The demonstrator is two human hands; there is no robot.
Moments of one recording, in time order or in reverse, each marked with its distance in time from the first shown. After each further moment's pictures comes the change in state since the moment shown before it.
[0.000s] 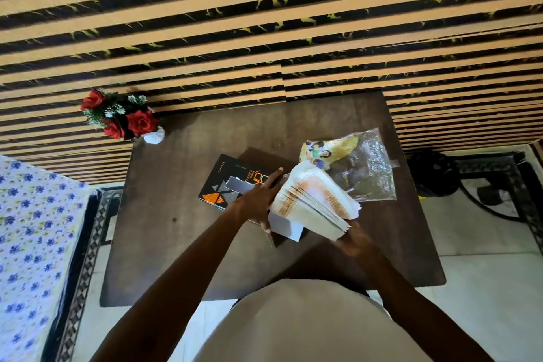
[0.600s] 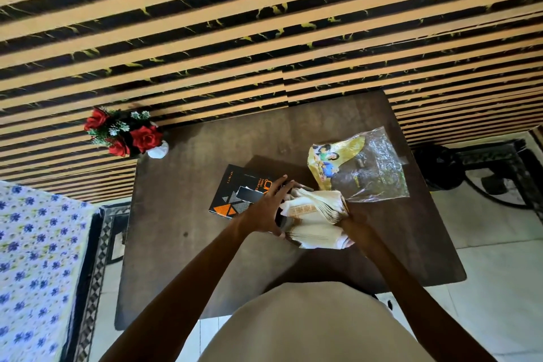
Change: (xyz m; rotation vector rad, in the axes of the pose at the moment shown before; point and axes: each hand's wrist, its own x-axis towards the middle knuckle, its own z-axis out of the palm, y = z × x) left_hand -0.011 -0.017 0.008 -0.291 0.086 0.016; right_hand 0.008 0.000 0.028 -0.911 0.341 -0.048
